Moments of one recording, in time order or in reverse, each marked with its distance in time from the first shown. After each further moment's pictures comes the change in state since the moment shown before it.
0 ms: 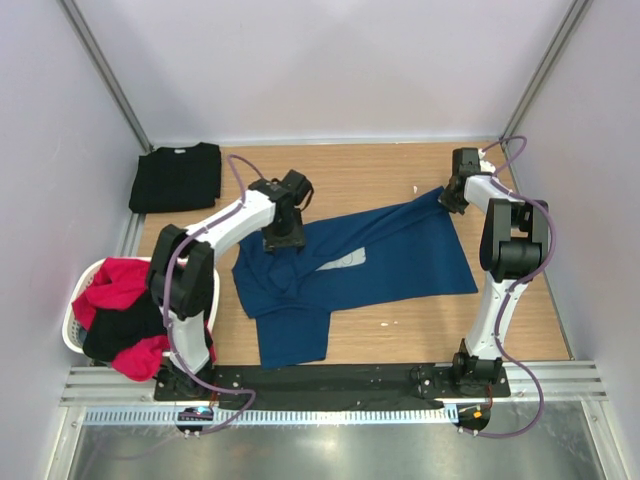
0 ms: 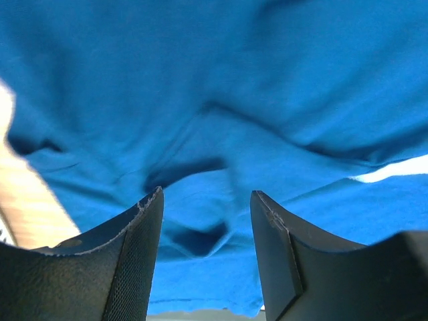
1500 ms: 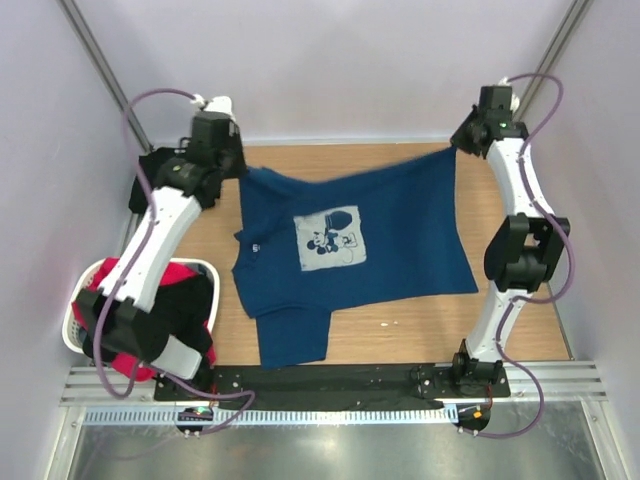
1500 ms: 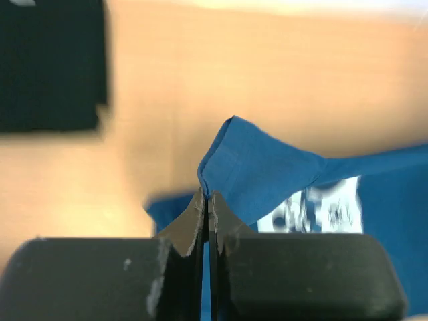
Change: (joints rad) left arm 0.180 -0.273 0.185 0.229 -0.089 0.379; right arm -0.008 -0.072 0.442 -0.241 -0.159 -0.048
